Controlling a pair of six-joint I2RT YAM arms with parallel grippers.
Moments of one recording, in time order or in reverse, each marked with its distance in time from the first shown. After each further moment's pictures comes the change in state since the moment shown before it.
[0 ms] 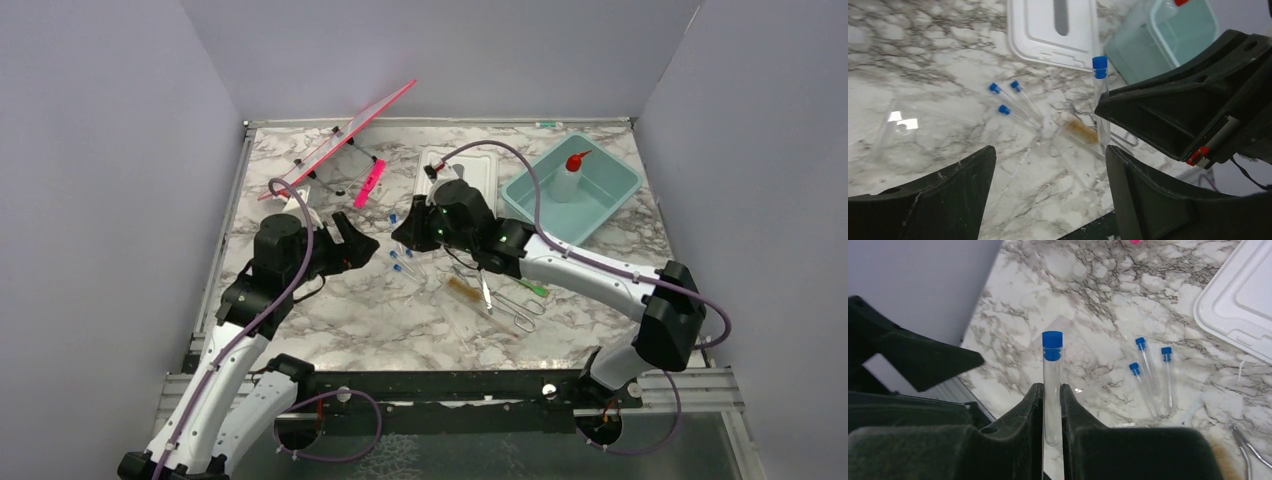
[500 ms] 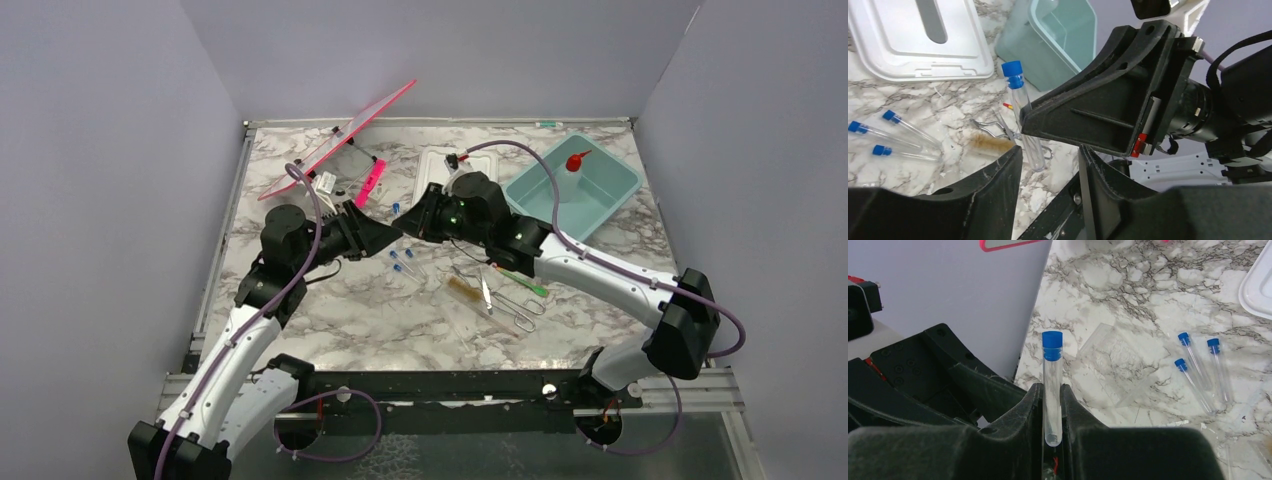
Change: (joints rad) left arm 0.000 0.104 -0.091 0.456 0.385 -0.206; right arm -0.043 -0.098 -0.035 0.061 -0.061 0.269
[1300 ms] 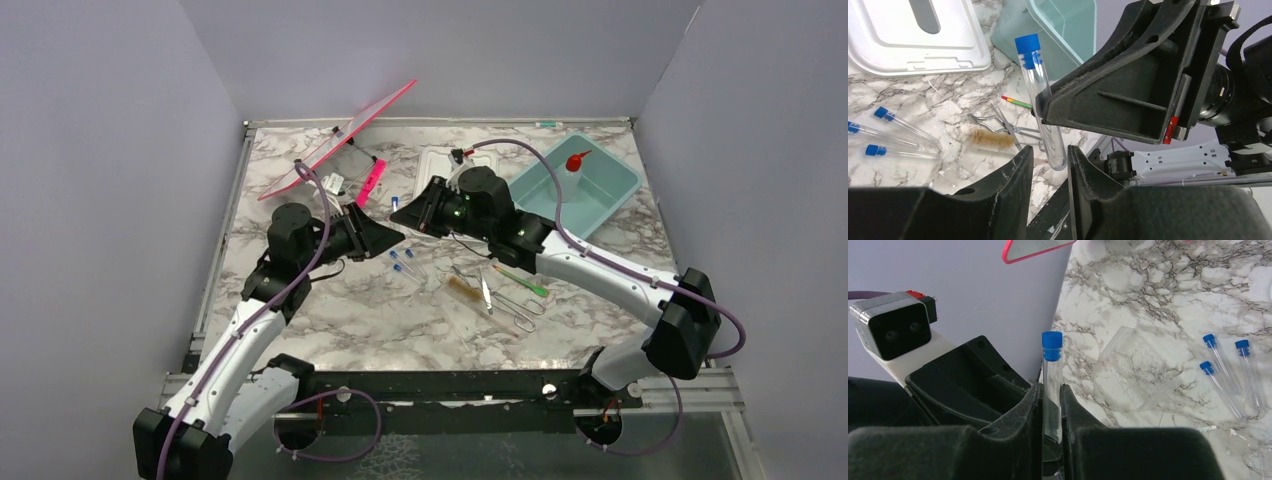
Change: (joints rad) left arm 0.000 0.045 -0.027 0.063 0.062 0.006; right arm -0.036 0.000 0.000 0.048 -0.048 0.097
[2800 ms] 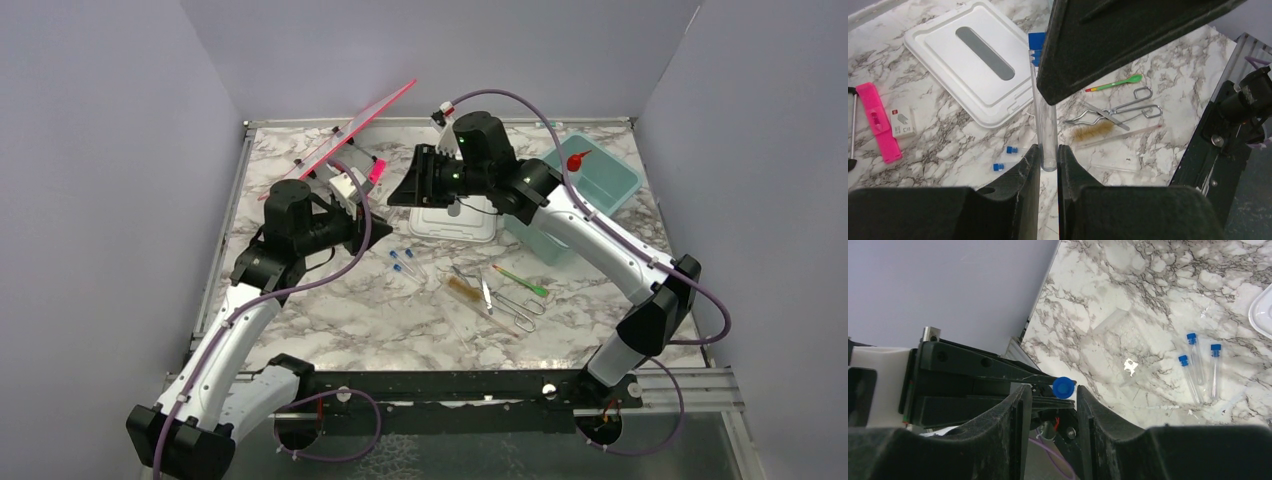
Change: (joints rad) left arm -0.003 0.077 0.237 -0.280 0.024 0.829; right arm -0.089 0.165 0.475 -0.477 -0.269 -0.256
